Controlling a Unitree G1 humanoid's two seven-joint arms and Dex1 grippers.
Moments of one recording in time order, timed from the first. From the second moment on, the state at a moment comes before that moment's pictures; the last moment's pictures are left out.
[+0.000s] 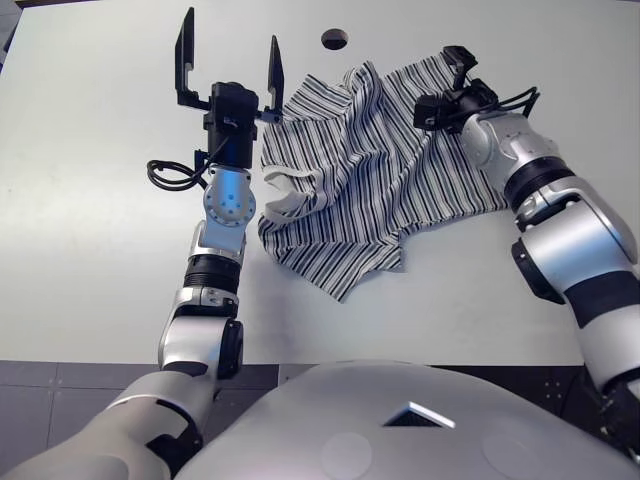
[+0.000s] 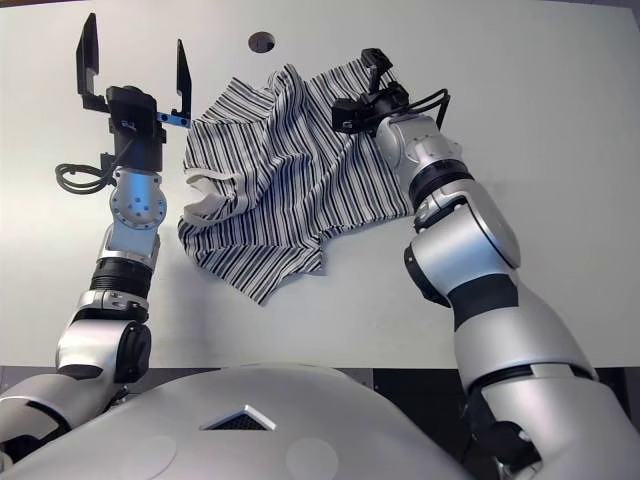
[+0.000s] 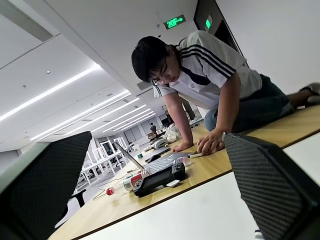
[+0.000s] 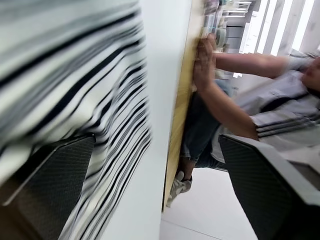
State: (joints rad) left arm -0.35 0.24 -0.01 0.62 0.35 -0.75 0.21; right arm -0.95 -0.23 0.60 1.37 -0.78 -0.26 -0.20
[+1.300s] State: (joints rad) left arm -0.45 0.41 -0.03 0.61 0.43 -0.69 0.26; right arm 0.03 -1.13 0.40 -0.28 -0.56 -0.53 0.66
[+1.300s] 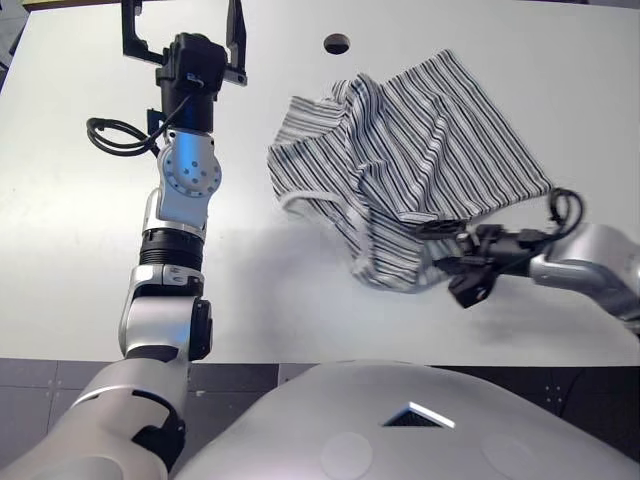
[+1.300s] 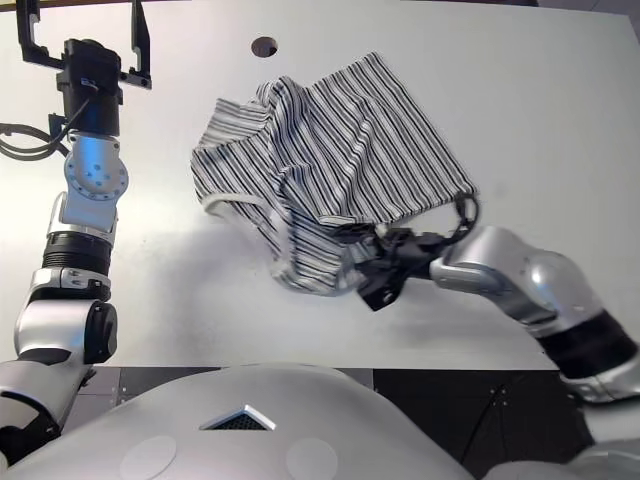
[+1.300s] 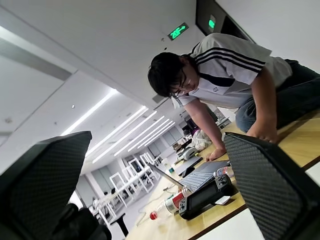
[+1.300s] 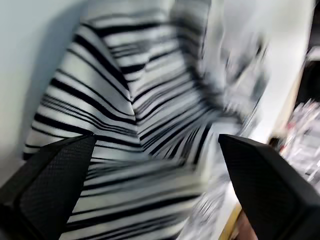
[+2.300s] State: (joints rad) left arm 0.00 0.92 -0.44 0.21 0.45 -0.87 -0.22; right arm -0.42 -0.66 0.27 0.17 -0.45 -0.44 0.42
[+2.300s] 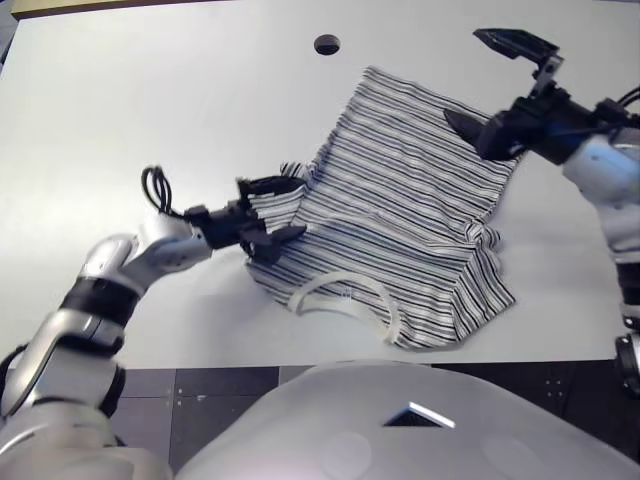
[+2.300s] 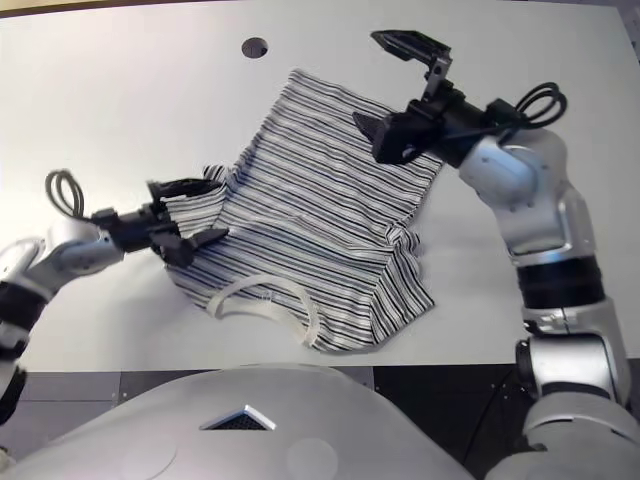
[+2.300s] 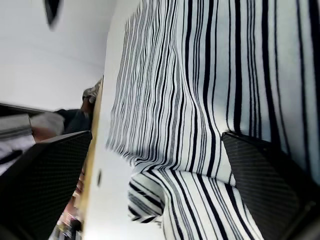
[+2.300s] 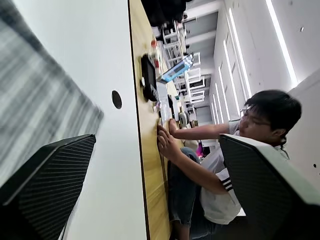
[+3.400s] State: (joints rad) left arm -0.90 0.22 -0.71 1.22 0.89 -0.66 0.08; right arm -0.38 -0.63 0.11 0.20 -0.43 -0.50 0.22
